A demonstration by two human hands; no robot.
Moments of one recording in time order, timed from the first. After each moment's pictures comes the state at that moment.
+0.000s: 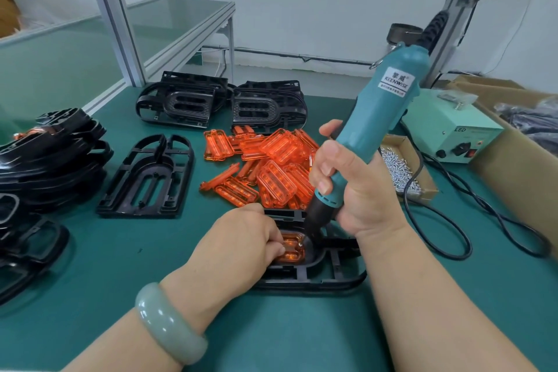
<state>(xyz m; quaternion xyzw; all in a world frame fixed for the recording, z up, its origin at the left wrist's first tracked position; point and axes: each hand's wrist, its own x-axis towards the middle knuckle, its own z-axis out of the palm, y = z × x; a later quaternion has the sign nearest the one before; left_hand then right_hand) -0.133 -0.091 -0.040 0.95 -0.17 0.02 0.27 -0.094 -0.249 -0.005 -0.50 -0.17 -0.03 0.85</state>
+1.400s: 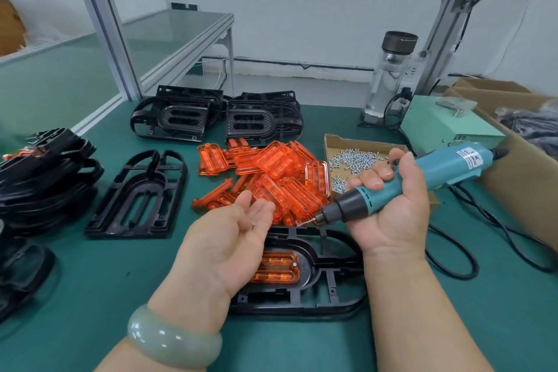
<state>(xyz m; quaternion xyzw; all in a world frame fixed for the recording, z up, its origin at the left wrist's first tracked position) -0.113 -0.111 -0.013 0.27 0.26 -0.08 0.92 -0.084 -0.277 -0.021 -0.22 0.01 -0.16 0.96</state>
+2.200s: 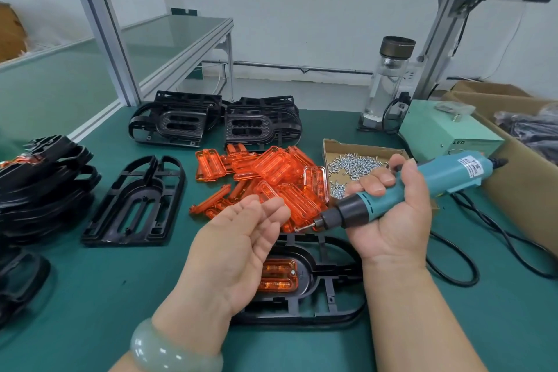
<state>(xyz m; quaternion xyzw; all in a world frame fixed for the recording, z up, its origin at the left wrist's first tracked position) -0.119 -0.118 -0.017 0.40 0.18 -0.07 0.90 -0.086 -0.277 -0.019 -0.20 0.00 -0.16 0.97</state>
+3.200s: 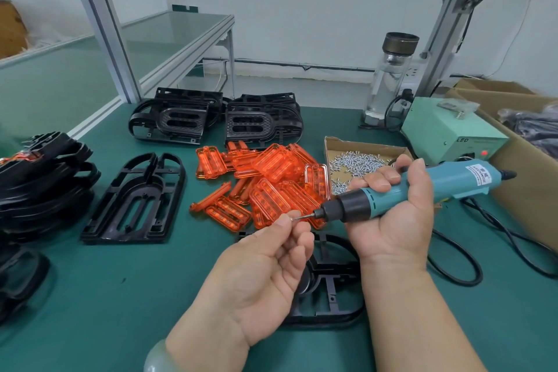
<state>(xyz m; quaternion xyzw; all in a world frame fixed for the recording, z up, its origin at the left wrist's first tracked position) -0.140 -0.136 -0.012 0.32 0.20 -0.19 0.91 -0.088 -0.272 -0.016 -0.18 0.02 -0.18 0.97</state>
